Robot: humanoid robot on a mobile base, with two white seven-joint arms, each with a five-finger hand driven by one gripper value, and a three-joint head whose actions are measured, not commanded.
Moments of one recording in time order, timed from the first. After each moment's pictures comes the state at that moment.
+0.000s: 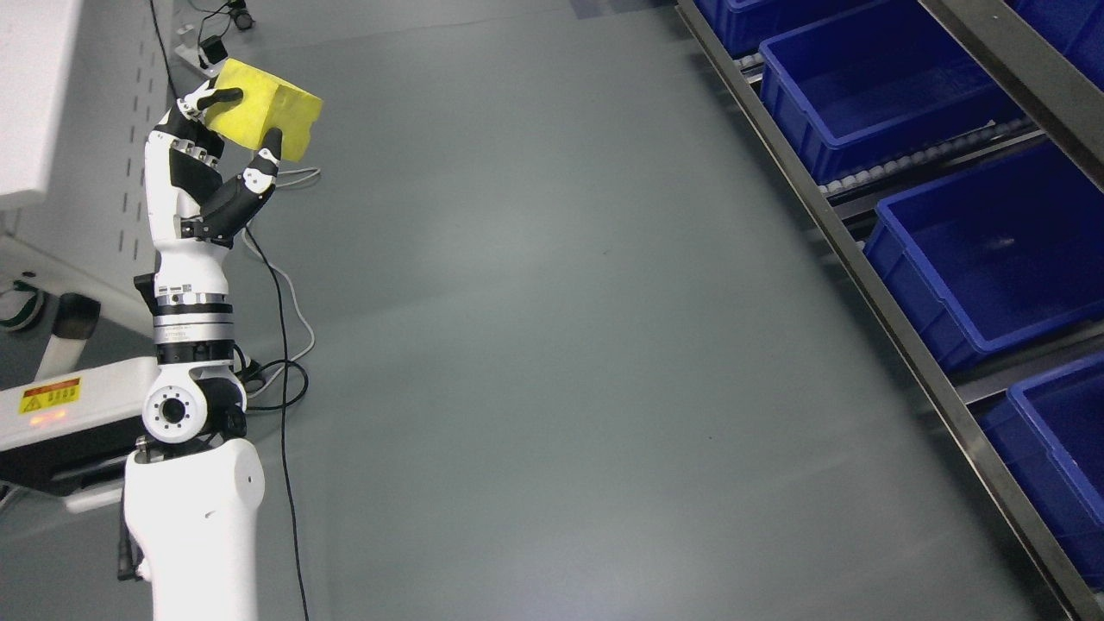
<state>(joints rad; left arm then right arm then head) -0.33 0.00 0.21 -1.46 0.13 -0.37 -0.17 0.00 0.00 -0.09 0.00 0.00 -0.10 -0.03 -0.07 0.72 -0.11</state>
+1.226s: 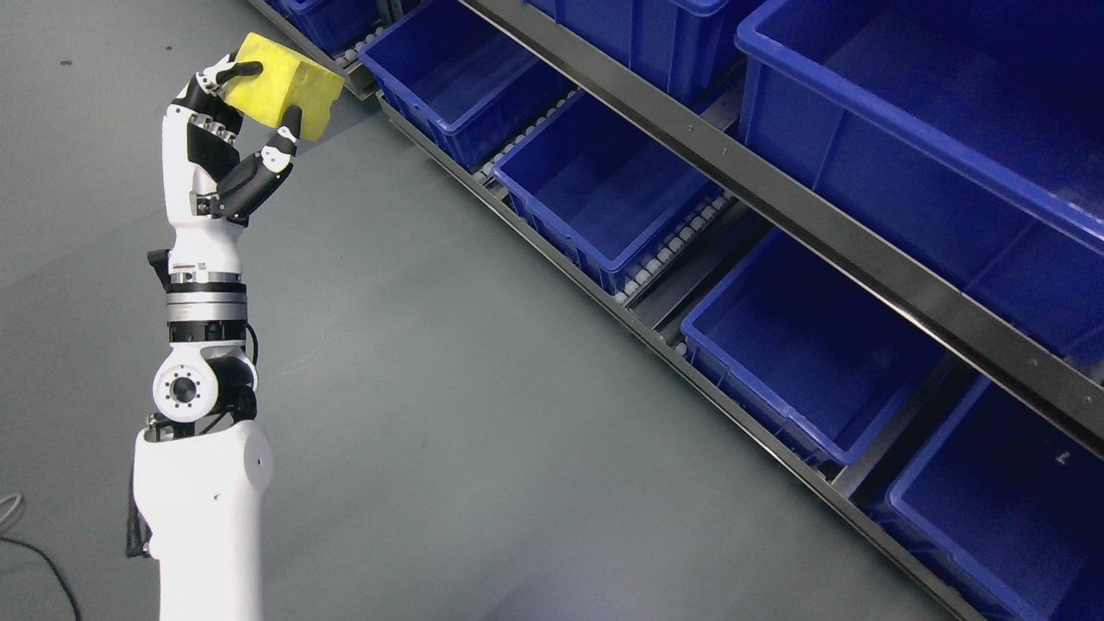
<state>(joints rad) -0.37 0.00 0.18 -1.46 0.13 -0.36 -0.17 0.00 0.00 -0.09 0.00 0.00 -0.10 -0.03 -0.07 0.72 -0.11</state>
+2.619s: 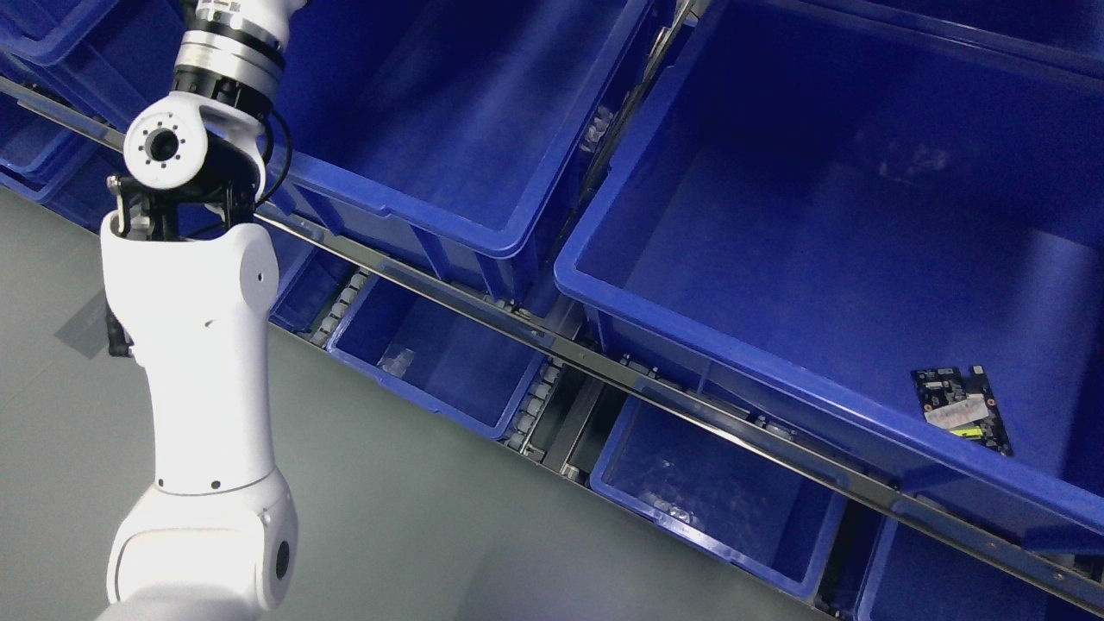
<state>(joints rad) -0.83 0.00 -0.01 -1.53 0.13 0.24 -0.23 0.00 0.00 -0.09 0.00 0.00 -0.10 -0.03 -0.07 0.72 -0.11</state>
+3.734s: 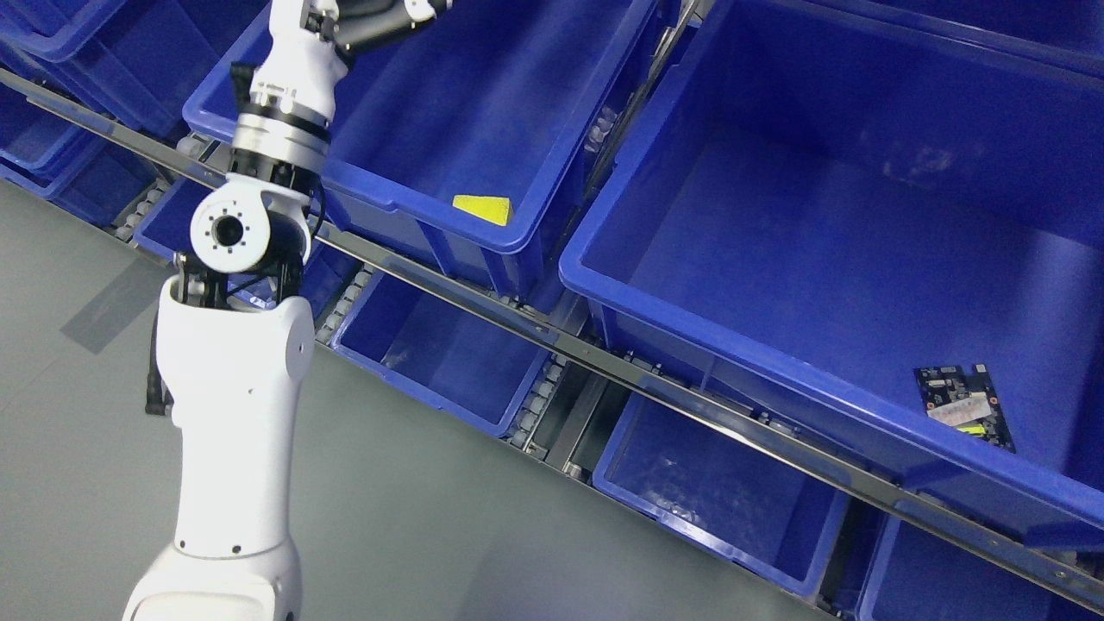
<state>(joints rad) -0.59 0.00 -0.06 -1.61 0.09 -0.02 -0.22 0.00 0.00 -0.09 0.00 0.00 -0.09 -0.03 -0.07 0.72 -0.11</state>
